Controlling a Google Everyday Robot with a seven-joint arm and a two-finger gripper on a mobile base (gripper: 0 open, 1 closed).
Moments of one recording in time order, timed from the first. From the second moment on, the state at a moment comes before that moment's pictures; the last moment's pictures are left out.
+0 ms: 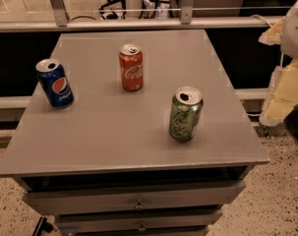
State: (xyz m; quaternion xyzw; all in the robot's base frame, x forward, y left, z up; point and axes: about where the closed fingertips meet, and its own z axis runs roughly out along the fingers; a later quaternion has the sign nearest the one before) arm 0.442 -0.212 0.985 -0.61 0.78 -0.04 0.17
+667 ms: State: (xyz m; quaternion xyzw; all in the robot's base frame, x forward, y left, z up) arm 0.440 -0.208 0.988 -0.61 0.77 -0.05 0.17
